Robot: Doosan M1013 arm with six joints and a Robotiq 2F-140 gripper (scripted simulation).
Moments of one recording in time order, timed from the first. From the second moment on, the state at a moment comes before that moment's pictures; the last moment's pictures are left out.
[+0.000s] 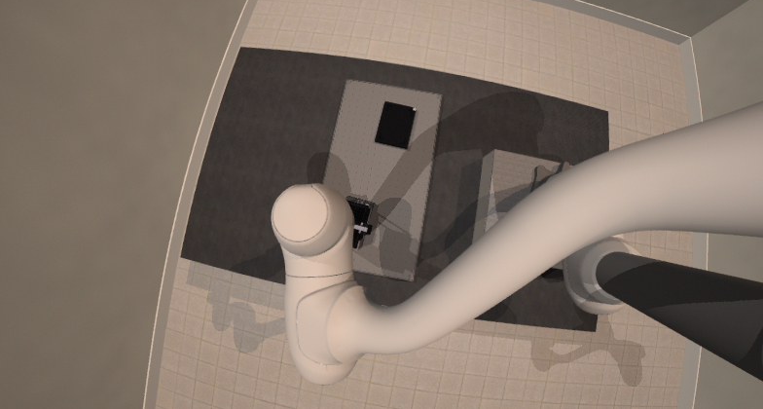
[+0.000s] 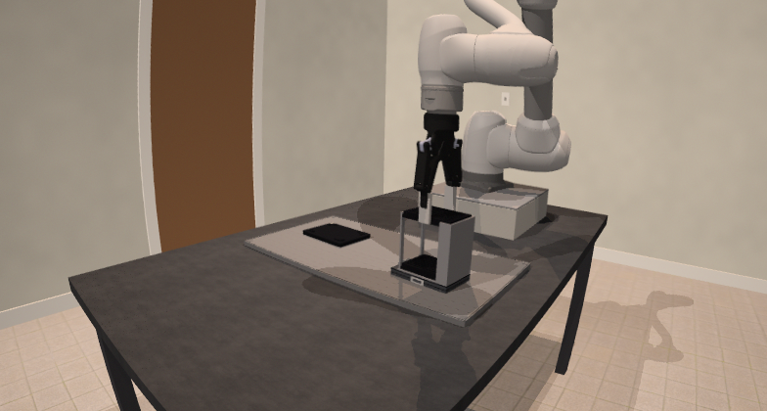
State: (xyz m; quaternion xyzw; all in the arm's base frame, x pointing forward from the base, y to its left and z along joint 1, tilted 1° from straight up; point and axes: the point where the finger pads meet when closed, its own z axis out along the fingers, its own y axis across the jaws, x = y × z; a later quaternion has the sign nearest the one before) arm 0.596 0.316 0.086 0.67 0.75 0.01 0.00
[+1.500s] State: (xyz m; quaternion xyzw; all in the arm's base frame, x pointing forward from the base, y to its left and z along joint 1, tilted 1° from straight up) arm 0.597 0.316 0.021 0.67 0.75 0.01 0.00
